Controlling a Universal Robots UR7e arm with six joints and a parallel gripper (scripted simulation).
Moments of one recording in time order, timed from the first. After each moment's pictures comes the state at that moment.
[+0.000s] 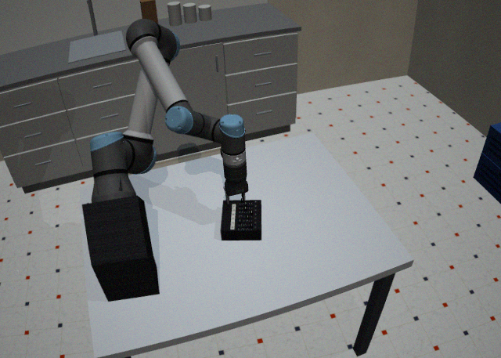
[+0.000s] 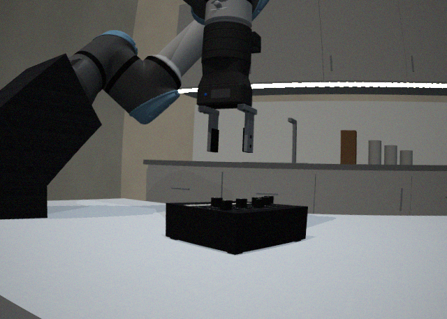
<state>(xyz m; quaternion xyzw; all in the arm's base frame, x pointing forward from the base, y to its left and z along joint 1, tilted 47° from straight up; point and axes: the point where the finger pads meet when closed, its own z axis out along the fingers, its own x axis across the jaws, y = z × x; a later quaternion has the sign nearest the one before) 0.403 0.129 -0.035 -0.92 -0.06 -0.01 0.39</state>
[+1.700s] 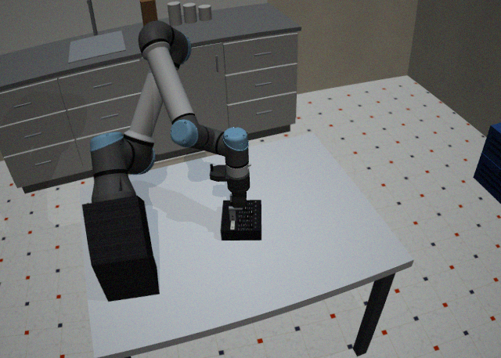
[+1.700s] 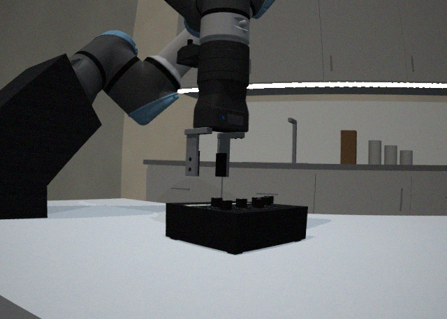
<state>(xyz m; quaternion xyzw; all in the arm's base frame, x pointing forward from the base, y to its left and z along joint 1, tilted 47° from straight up) 0.386 0.133 -0.084 -0.71 -0.58 -0.24 0.32</state>
